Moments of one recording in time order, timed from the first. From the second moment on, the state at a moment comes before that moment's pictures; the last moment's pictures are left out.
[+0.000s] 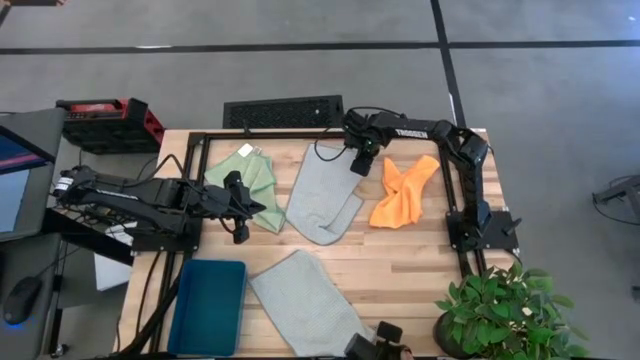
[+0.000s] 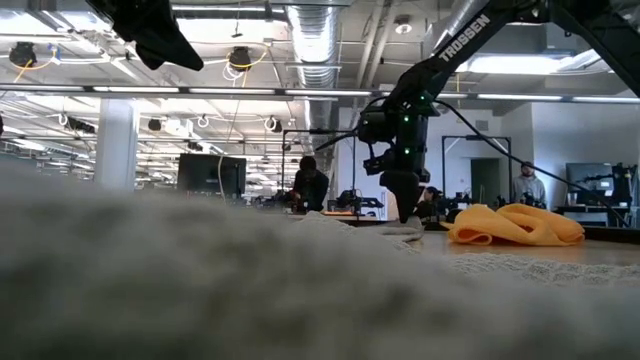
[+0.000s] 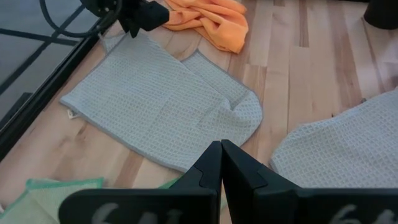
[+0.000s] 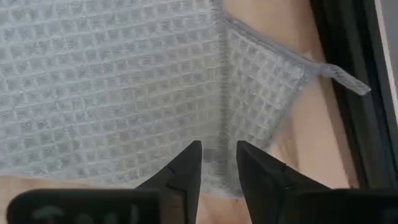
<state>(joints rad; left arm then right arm) -0.14 0.88 0.77 -0.54 -0.32 -0.23 -0.63 2.03 1.44 -0.80 0.09 -0.27</state>
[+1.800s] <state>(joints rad) -0.04 1.35 0.77 -0.13 -0.44 0.36 -0.16 1.80 1.44 -0.90 0.11 -0.24</state>
